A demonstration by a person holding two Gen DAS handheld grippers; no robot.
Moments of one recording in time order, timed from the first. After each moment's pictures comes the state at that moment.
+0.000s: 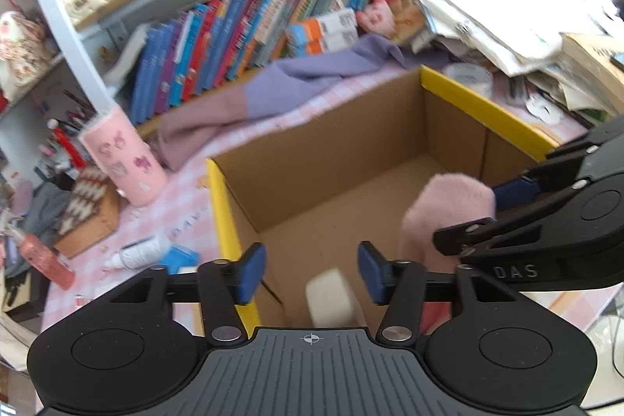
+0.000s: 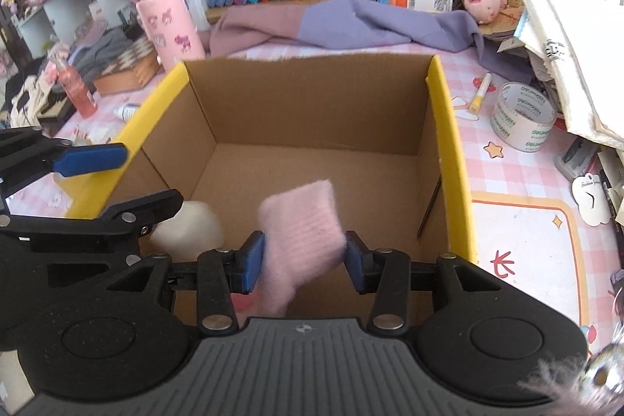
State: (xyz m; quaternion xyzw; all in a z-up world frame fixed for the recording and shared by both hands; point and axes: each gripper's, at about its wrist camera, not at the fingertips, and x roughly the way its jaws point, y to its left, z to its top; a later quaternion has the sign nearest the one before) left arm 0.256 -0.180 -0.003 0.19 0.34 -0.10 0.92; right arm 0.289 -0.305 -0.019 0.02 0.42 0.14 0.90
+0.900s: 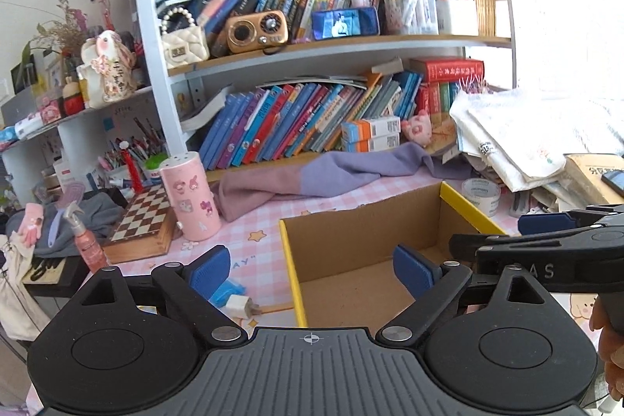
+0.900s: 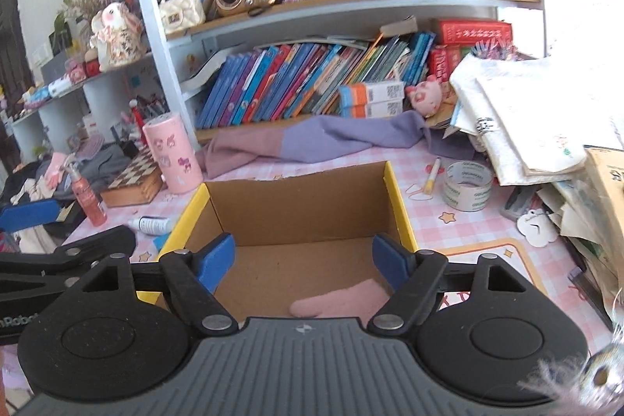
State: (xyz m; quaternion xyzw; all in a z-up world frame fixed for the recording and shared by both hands) left arm 0.173 -0.132 0.058 0.08 0.22 -0.06 0.97; right arm 0.200 -0.302 0.042 0.08 0.26 0.07 0.96
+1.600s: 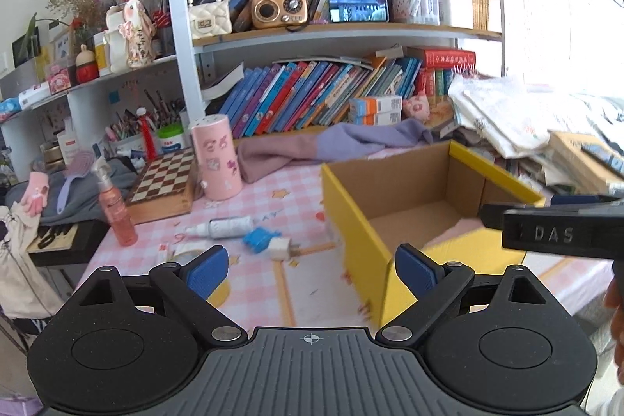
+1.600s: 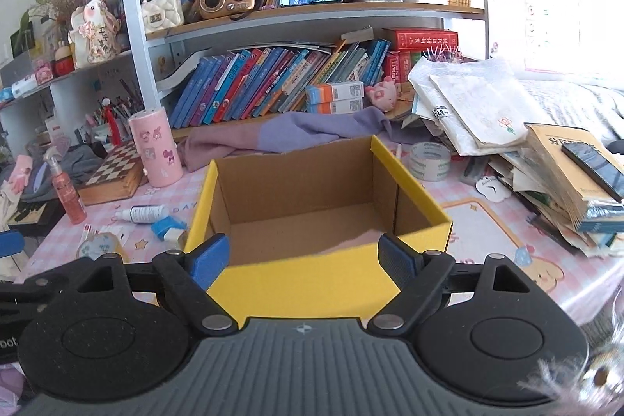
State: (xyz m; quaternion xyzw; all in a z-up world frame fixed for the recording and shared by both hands) left arm 0.118 -0.028 0.038 0.08 0.25 -0.10 0.96; right arm 0.117 -0.205 0.035 0.06 0.25 -0.03 0.97
